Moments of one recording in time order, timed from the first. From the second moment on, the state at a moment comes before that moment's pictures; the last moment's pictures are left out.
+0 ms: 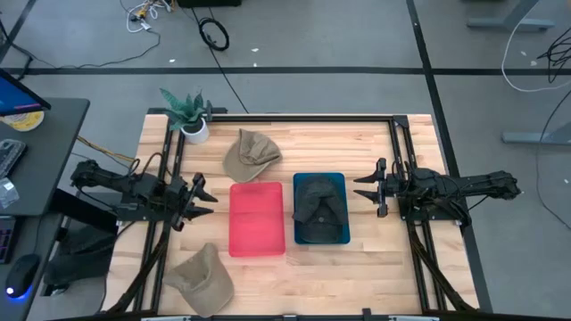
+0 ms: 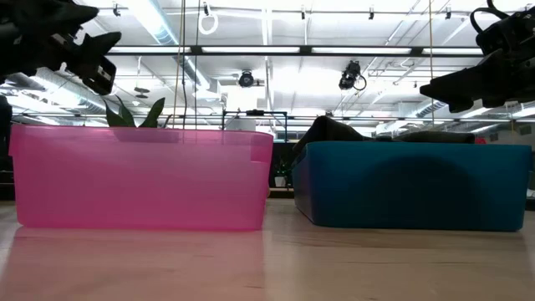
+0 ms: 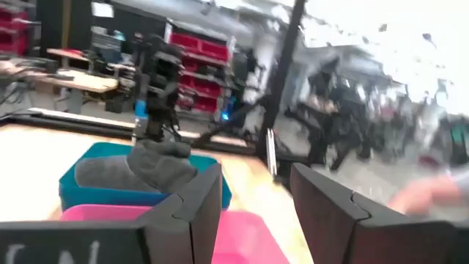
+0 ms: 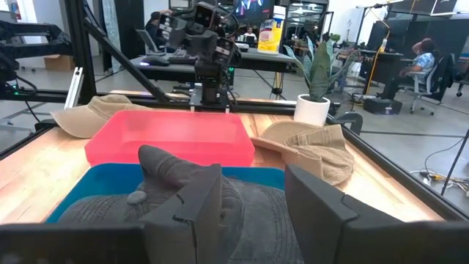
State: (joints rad) left arm -0.31 0.02 0.02 0.17 -0.12 -0.25; right arm 0.08 0.09 0.02 0.04 0.15 -0.09
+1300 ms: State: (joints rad) left arm -0.37 0.21 0.23 0.94 0.50 -0.14; right arm 0.08 0.09 0.02 0.04 0.15 -0.09
